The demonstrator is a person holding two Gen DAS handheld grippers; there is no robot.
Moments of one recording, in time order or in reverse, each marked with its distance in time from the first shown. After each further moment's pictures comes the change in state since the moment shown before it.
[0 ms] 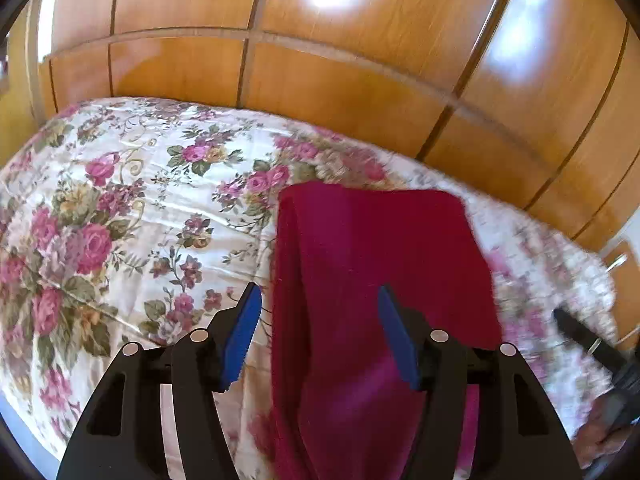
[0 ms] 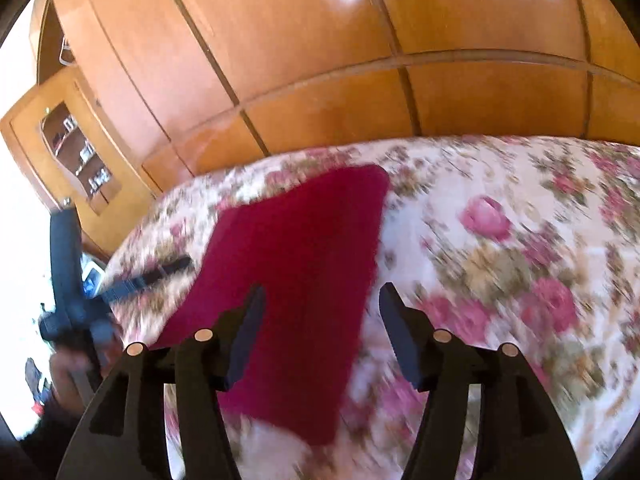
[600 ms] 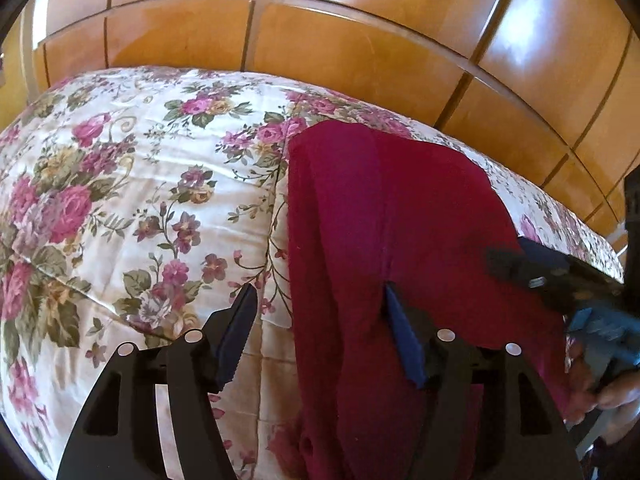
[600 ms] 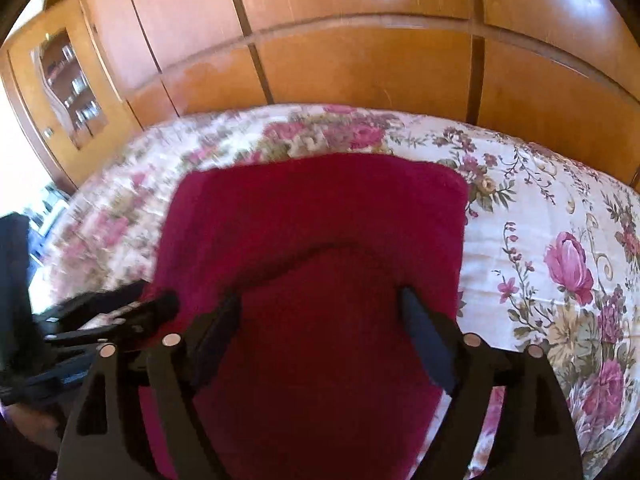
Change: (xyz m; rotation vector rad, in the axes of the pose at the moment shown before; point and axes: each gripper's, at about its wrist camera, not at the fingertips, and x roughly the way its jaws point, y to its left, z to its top) left arm 0.038 0.023 -0.033 0.009 0.029 -0.020; right arm 0.094 0.010 0.004 -0.149 0.103 -0.056
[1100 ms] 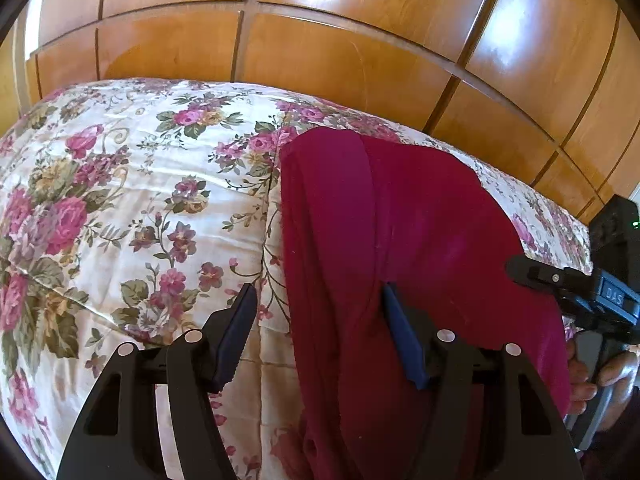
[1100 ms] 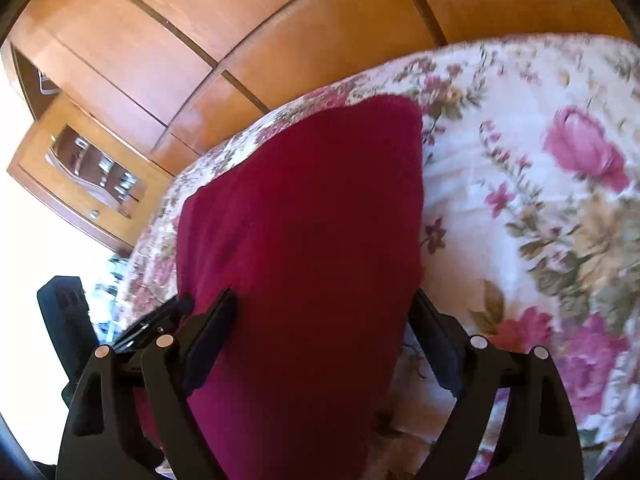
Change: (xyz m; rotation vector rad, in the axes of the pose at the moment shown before) left arm -0.002 0.001 -0.001 0.018 -0.030 -0.035; right arm 0.019 -0.064 -0.021 0.304 0.068 0.276
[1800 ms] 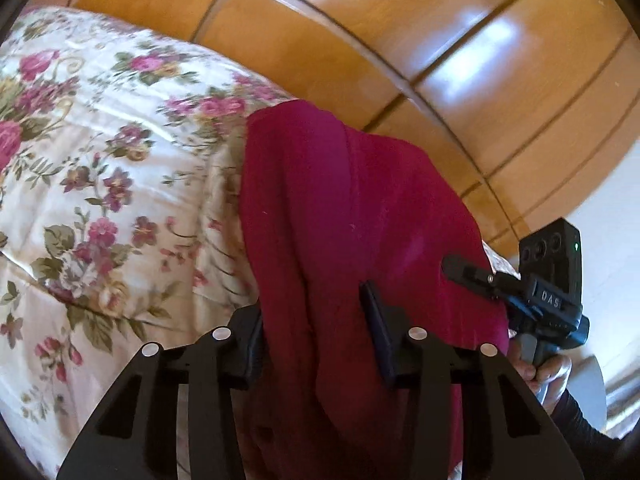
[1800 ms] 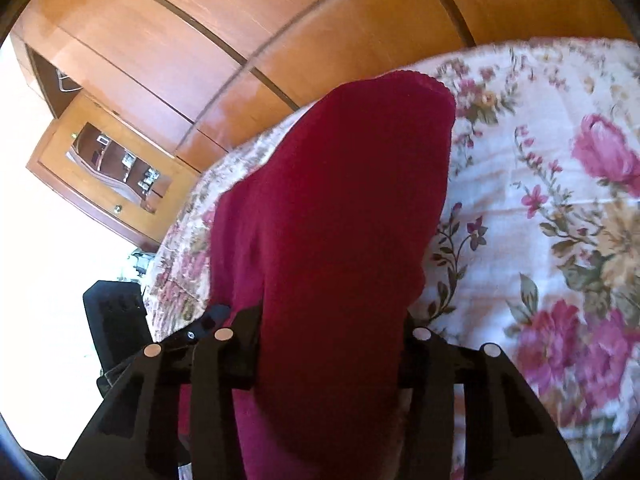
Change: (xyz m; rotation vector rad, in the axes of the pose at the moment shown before) left arm 0.000 0.020 -0.016 -0.140 0.017 -0.398; right arm -0.027 0.032 -0.008 -0.044 -0.022 0.054
